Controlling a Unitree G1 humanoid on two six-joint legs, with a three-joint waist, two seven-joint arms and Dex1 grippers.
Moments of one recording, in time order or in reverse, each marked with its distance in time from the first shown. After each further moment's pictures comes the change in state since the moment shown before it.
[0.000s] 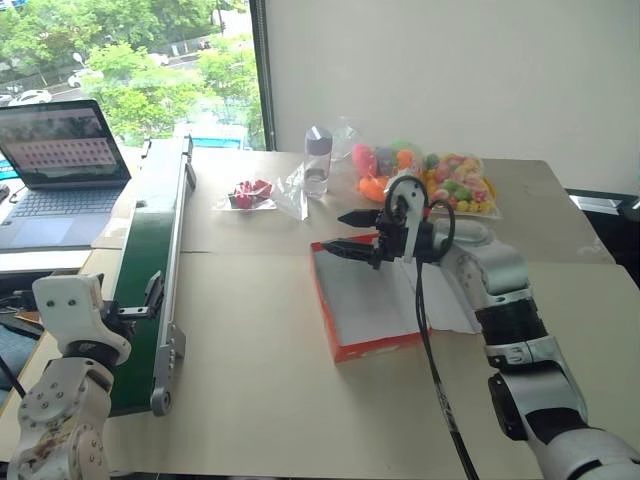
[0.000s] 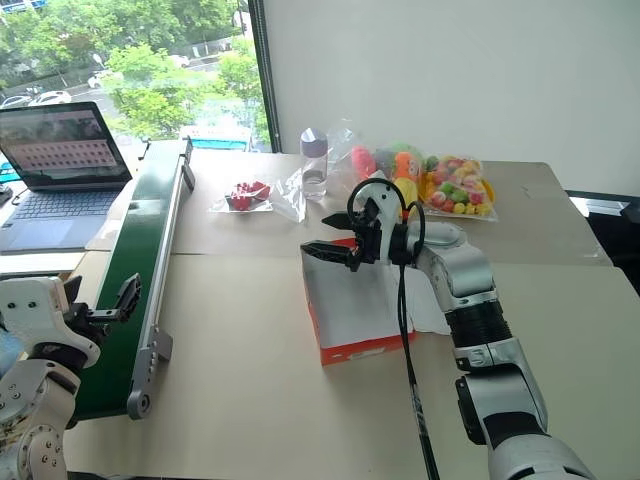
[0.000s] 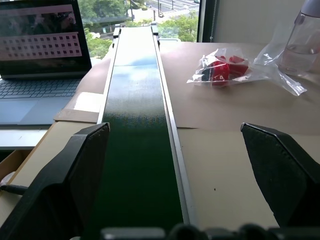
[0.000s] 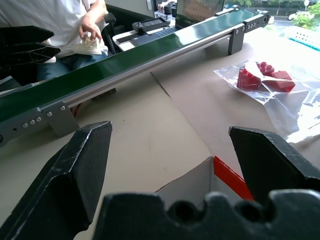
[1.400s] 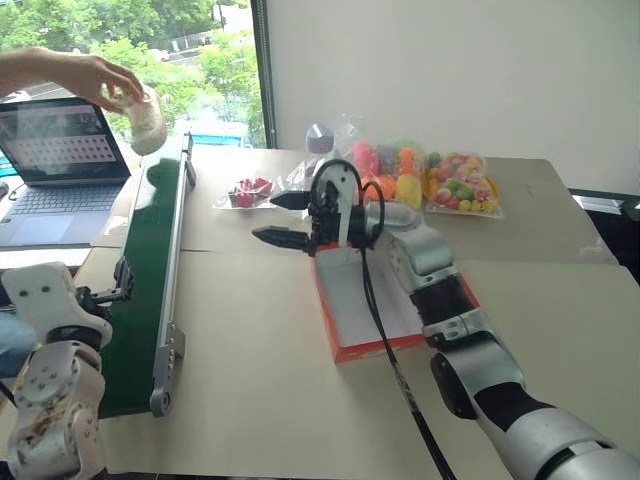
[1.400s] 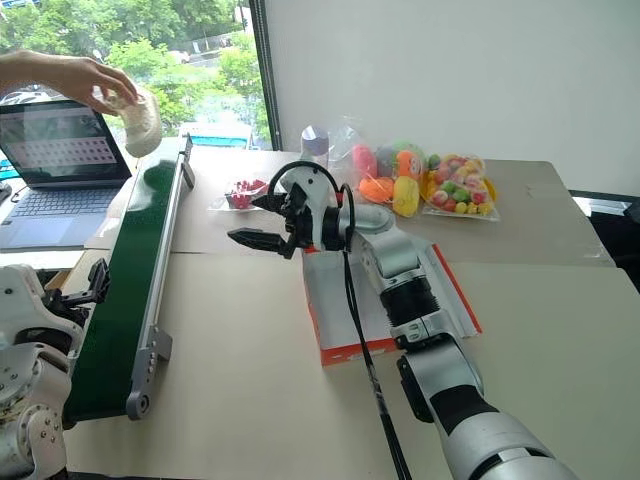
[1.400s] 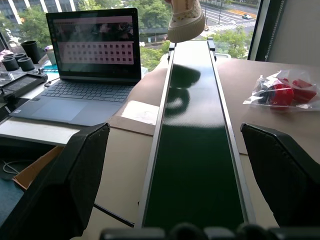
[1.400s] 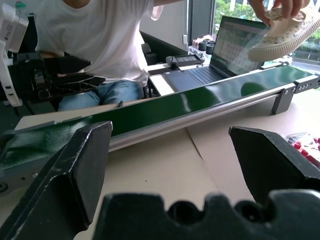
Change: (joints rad) left arm -0.097 0.053 -0.011 0.165 -0.015 -0.109 0.171; right arm -0.187 0.279 0.071 0.211 -0.120 -0.194 -0.016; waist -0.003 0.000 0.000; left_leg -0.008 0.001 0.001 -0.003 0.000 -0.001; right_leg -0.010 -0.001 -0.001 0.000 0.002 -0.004
